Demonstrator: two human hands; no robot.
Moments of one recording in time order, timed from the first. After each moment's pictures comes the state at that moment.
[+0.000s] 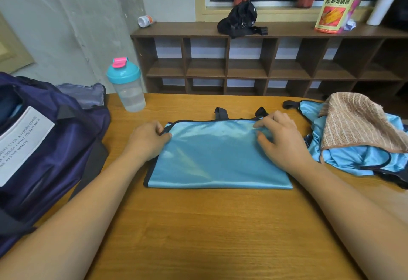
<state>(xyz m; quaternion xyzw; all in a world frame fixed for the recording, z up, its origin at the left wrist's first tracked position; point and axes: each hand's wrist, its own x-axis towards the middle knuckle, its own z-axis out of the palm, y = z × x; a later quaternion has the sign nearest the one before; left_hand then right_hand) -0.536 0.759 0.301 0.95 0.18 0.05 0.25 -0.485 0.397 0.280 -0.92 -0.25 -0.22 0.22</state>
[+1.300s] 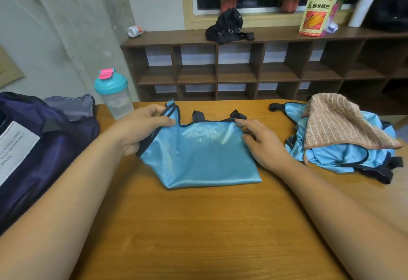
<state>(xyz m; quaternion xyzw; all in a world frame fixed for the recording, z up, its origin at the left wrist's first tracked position) -0.542 0.722 0.382 0.77 0.13 -0.08 0.62 -0.479 0.401 0.274 -0.89 -0.22 -0.08 0.39</state>
